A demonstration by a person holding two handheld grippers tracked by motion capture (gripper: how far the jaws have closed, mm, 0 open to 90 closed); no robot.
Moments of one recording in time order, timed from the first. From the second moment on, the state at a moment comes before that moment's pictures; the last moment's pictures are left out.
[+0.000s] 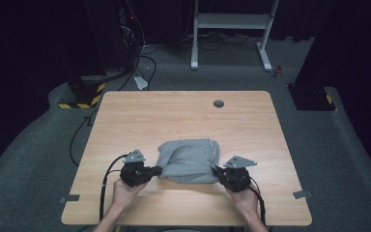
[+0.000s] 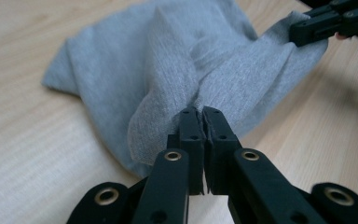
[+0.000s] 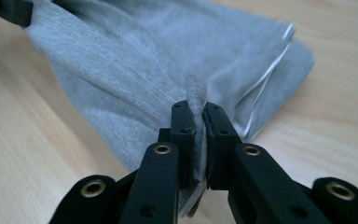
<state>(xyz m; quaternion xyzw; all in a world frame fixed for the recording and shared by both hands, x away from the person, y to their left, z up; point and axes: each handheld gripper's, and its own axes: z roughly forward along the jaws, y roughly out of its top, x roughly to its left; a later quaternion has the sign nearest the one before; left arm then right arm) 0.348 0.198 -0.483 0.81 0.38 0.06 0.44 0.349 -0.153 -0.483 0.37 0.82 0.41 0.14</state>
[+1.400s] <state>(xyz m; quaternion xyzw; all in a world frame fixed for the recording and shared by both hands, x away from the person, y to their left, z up) 0.376 0.186 -0.519 0.81 0.42 0.10 0.39 0.369 -0.142 -0.519 0.37 0.84 0.35 0.18</state>
